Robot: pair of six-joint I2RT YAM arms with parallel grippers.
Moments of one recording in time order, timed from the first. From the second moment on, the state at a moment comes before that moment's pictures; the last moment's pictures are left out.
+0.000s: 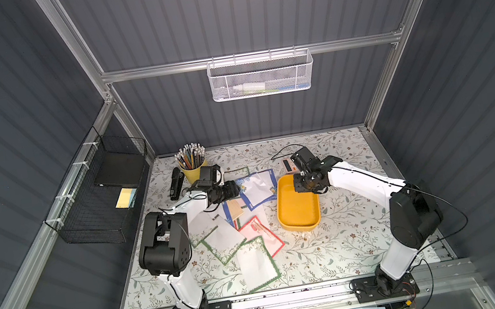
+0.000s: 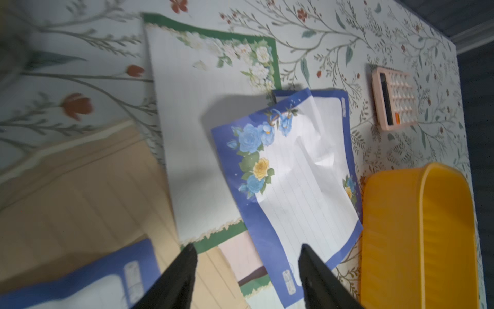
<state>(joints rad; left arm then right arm) -0.22 1.75 1.11 -0.23 0.27 -0.39 0.58 1.71 1.32 -0.72 0.15 0.54</state>
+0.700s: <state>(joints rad) -0.21 1.20 0.88 0.01 -0.36 -0.12 0.58 0.85 0.69 -0.06 0.53 0.35</state>
